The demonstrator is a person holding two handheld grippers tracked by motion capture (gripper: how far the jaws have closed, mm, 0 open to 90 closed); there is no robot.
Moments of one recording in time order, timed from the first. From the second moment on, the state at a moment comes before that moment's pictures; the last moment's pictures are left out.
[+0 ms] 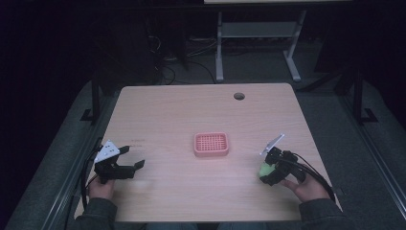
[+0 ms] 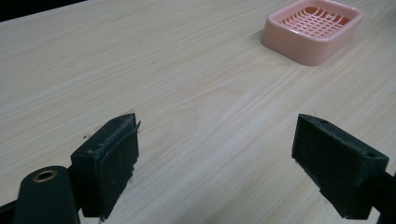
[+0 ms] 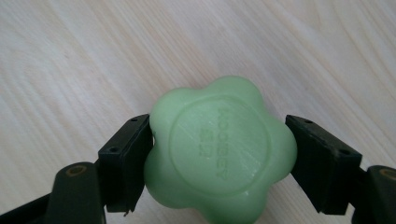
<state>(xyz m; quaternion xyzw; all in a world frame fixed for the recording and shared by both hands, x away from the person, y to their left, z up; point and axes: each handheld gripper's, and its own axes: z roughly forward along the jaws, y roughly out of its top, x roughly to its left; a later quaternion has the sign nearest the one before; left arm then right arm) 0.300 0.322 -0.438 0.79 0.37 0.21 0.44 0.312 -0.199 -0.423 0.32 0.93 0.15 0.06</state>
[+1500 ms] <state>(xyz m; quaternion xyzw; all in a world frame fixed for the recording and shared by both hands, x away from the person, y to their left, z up) 0.301 0.324 -0.437 0.78 0.37 0.21 0.45 0.364 -0.140 -0.373 0.25 0.95 0.19 0.06</state>
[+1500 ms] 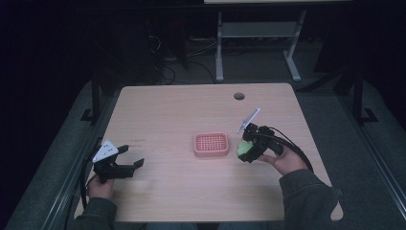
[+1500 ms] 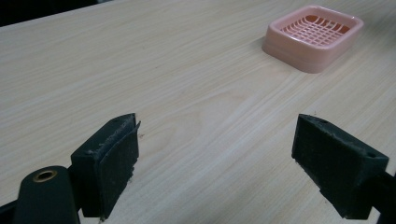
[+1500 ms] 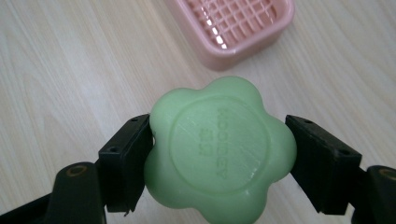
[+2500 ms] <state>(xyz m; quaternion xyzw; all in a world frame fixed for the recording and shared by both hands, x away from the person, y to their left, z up) 0.301 0.325 -0.436 0.78 0.37 0.21 0.46 0.394 -0.098 -0.360 0.22 0.95 0.20 0.06</state>
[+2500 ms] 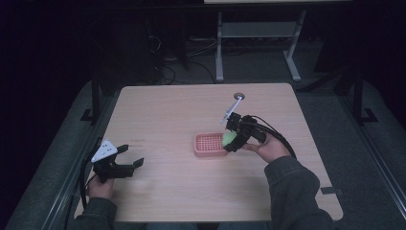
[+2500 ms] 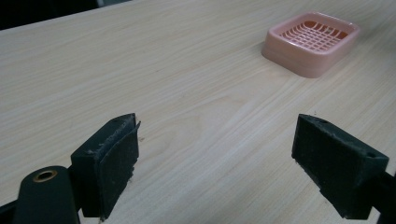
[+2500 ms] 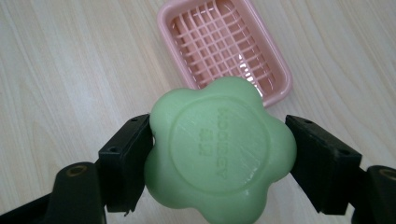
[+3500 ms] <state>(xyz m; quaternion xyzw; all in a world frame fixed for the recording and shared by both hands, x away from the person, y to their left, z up) 0.301 0.325 -0.436 0.78 0.37 0.21 0.46 0.422 -0.065 -0.369 0.21 0.96 0.20 0.05</state>
